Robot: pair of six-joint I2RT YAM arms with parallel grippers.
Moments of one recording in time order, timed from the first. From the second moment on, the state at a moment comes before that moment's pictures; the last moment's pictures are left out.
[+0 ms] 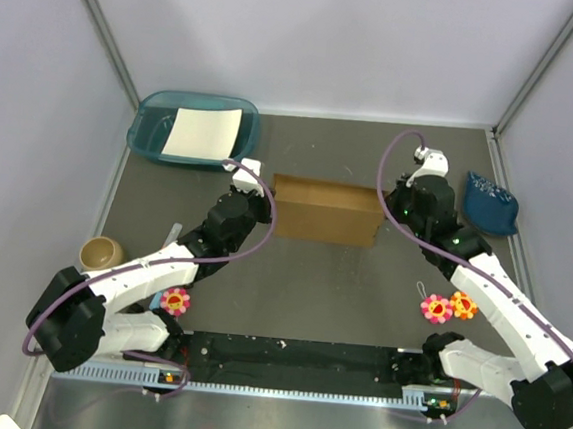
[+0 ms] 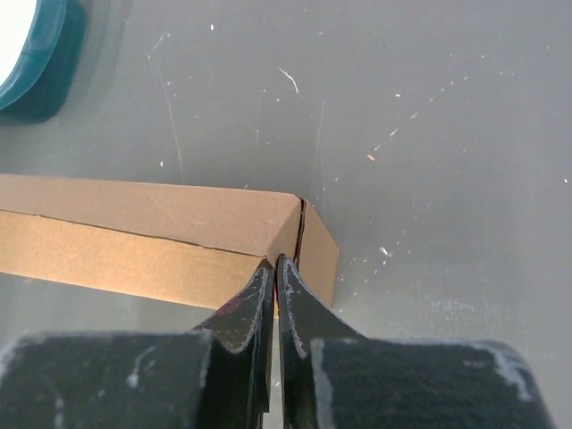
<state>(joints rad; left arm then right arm) -0.72 1.18 0.64 0.39 -0.36 -0.26 0.48 1.05 0.91 -0.33 0.24 0.38</state>
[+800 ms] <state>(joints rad) -0.73 1.10 0.63 0.27 -0.36 -0.29 0.48 1.04 0.84 -0.26 0.26 0.40</state>
